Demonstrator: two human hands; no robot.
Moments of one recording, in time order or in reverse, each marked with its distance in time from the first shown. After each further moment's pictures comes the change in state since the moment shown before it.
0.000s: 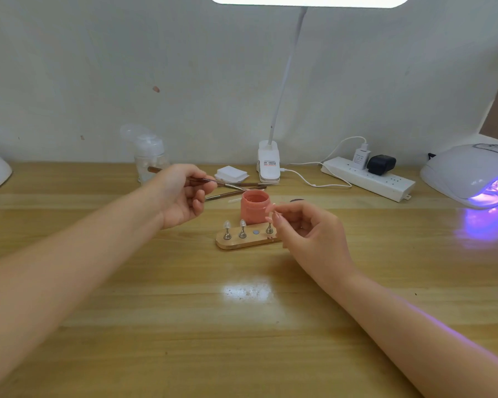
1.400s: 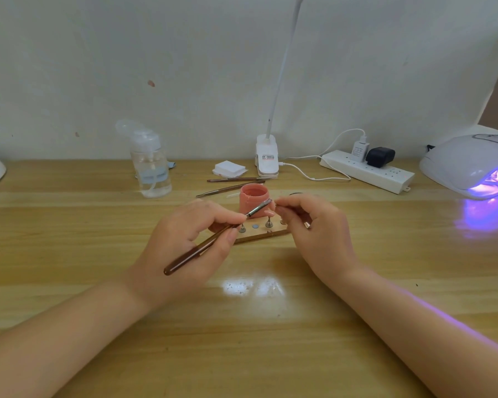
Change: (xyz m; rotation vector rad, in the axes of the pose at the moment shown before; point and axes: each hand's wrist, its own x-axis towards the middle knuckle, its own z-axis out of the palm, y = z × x) left_hand -0.069 -0.071 -0.005 0.831 -0.147 1.323; right_hand 0.004 0.010 -0.004 -0.230 0.055 -0.315
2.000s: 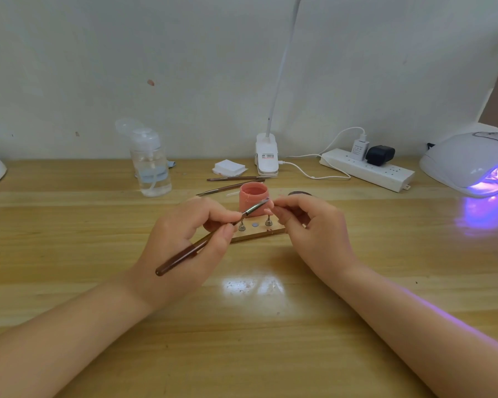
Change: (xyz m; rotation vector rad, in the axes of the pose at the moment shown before) left_hand -0.004 0.001 0.001 -0.083 0.037 -0.065; right_hand -0.001 -0.005 0.002 0.058 -0.026 0.104
